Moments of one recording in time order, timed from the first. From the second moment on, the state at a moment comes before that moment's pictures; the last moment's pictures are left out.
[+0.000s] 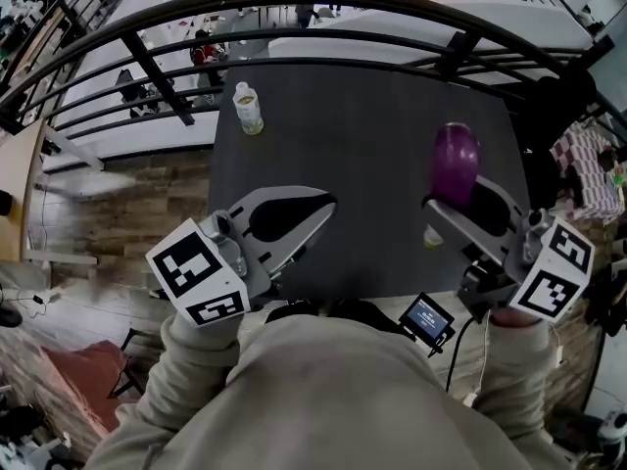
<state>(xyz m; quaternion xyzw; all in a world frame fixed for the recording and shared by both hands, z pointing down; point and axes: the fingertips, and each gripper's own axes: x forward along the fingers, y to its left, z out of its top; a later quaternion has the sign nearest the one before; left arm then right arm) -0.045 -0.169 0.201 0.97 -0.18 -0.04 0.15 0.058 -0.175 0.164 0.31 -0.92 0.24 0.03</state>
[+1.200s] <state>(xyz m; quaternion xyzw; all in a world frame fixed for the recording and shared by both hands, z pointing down) -0.032 -0.221 0.196 0.97 -0.21 -0.03 0.15 0.063 -0.236 0.173 0.27 -0.93 0.26 0.04</state>
